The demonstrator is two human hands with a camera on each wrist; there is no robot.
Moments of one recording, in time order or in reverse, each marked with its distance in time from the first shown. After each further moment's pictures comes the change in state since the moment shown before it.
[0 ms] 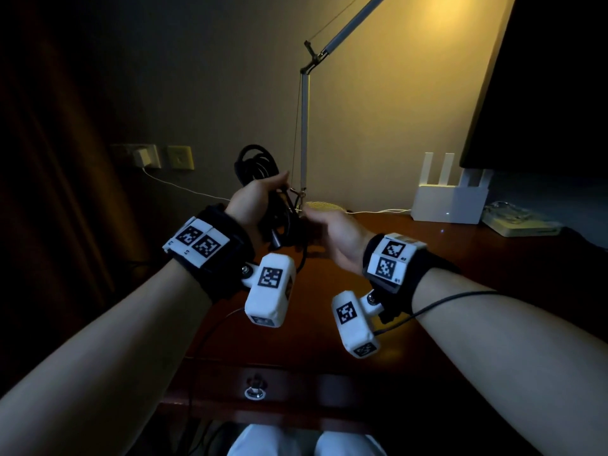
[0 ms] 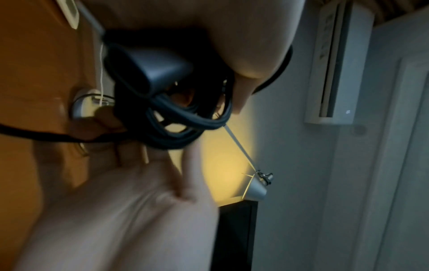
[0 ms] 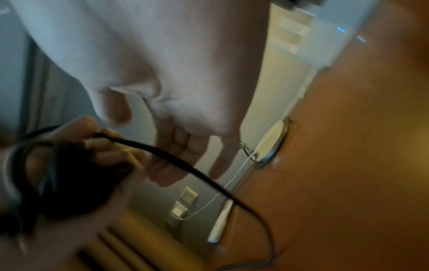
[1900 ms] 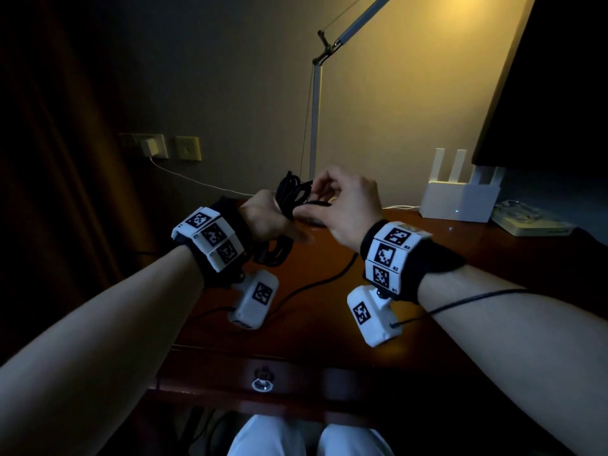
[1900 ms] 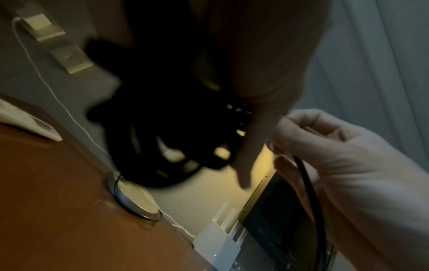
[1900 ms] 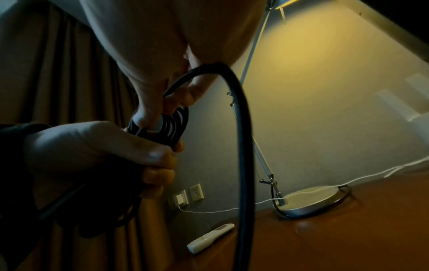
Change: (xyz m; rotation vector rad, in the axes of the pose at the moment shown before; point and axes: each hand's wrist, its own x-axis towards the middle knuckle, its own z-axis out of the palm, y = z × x) left_hand 0.015 -0.019 -0.027 0.815 -0.194 0.238; right_hand -0.004 -0.017 0.007 -0.696 0.435 -0.635
